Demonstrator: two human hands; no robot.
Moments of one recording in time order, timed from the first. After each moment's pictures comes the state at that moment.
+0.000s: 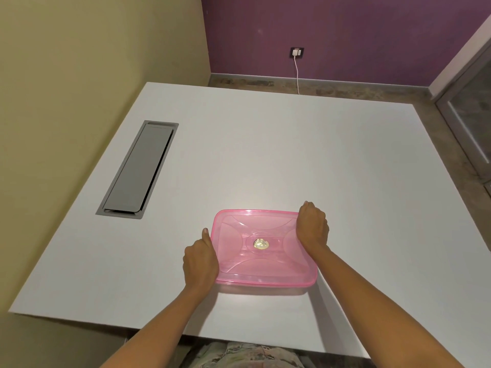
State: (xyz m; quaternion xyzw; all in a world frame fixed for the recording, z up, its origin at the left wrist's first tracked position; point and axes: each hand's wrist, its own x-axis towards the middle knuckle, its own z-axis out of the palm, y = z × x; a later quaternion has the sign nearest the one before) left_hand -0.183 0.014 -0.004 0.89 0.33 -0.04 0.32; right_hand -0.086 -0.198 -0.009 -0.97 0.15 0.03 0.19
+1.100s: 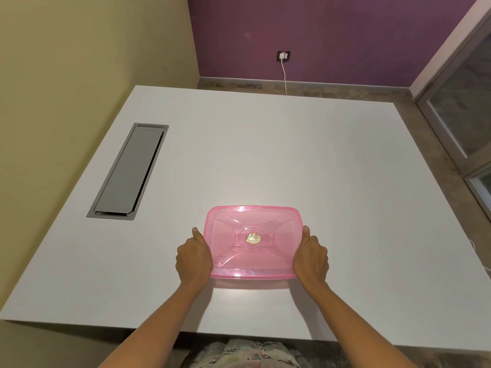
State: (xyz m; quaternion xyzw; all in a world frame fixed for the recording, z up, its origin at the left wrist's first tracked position) left_hand -0.185 0.011 -0.002 0.86 0.38 0.00 0.35; right_hand -0.174 -0.206 -0.012 -0.89 0.32 0.06 0.32
